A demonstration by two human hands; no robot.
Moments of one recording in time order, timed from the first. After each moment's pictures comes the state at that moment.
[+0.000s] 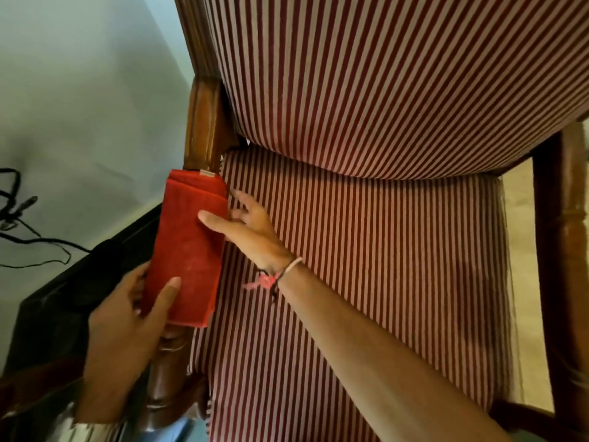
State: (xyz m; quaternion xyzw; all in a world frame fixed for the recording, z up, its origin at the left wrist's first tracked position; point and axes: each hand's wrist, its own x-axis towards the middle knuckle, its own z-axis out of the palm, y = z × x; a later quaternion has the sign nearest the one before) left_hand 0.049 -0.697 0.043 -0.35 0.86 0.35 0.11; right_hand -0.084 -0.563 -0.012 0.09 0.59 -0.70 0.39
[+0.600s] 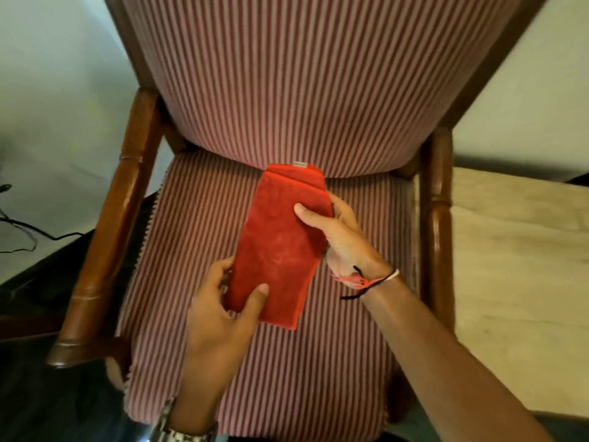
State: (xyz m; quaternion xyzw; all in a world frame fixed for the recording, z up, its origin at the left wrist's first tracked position) left_hand 0.085 -0.434 0.108 -0.29 0.78 0.55 0.04; right_hand -0.051 -0.286 0.065 0.09 0.57 -0.78 0.26
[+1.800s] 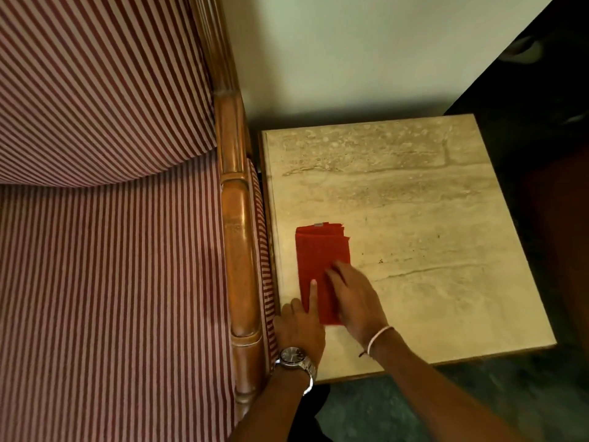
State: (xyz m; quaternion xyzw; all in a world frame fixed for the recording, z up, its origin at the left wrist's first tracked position) left_hand 0.076 -0.028 -0.087 0.05 0.95 0.07 0.31; right_hand 0.053 0.099 -0.092 0.00 0.96 -0.20 0.18
